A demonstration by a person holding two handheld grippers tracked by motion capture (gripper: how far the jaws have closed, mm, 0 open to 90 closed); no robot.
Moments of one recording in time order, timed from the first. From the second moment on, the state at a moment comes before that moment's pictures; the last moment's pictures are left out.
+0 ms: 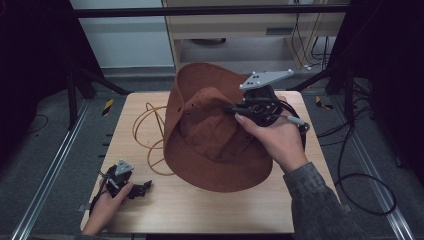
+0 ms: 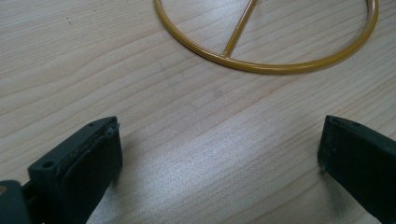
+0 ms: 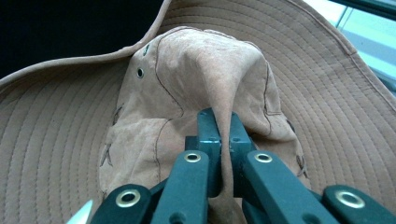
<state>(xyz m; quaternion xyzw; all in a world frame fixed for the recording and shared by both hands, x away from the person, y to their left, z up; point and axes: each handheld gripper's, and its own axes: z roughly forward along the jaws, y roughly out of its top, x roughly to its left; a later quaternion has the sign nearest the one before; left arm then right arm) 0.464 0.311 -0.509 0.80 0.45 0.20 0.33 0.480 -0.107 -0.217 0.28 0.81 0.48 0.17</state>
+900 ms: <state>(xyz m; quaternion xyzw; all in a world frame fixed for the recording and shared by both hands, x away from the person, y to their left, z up) 0.464 0.312 -0.508 0.80 0.45 0.20 0.33 0.510 -0.029 -0.192 0.25 0.82 0.48 0.19</state>
